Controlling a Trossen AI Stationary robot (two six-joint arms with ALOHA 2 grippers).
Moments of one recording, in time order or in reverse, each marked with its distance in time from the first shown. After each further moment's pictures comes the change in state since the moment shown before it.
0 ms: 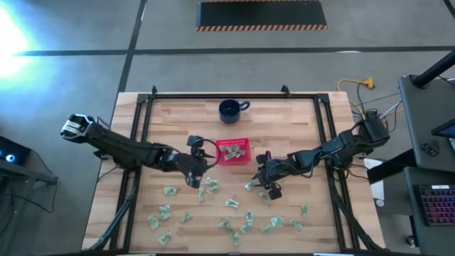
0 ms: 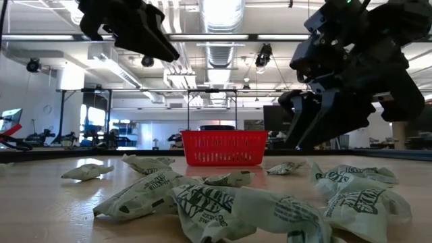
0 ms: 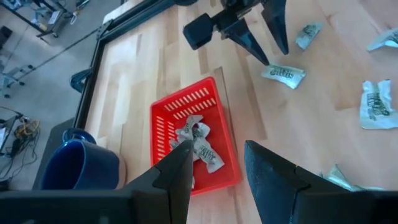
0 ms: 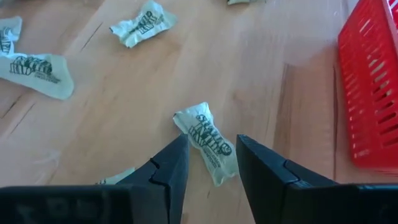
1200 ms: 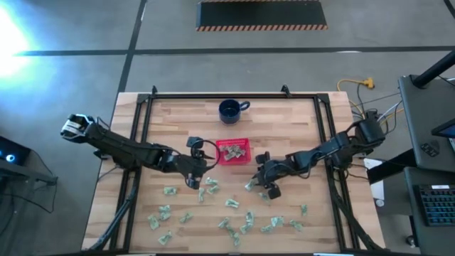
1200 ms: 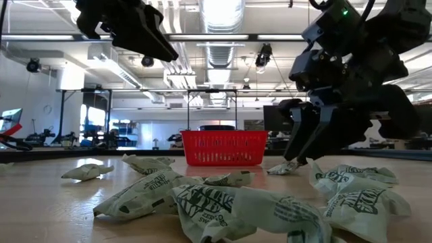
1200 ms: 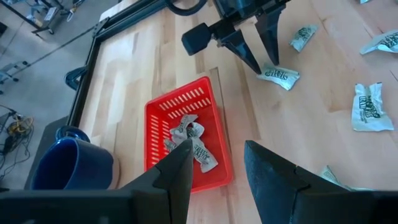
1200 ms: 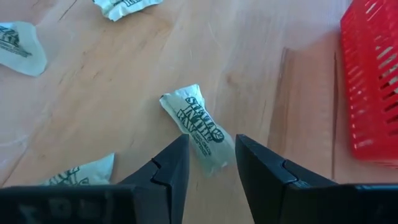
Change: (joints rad) left arm -0.008 0.002 -0.002 -0.001 0.003 -0.031; right arm -0.007 0.055 -0.005 0.028 0.026 -0.045
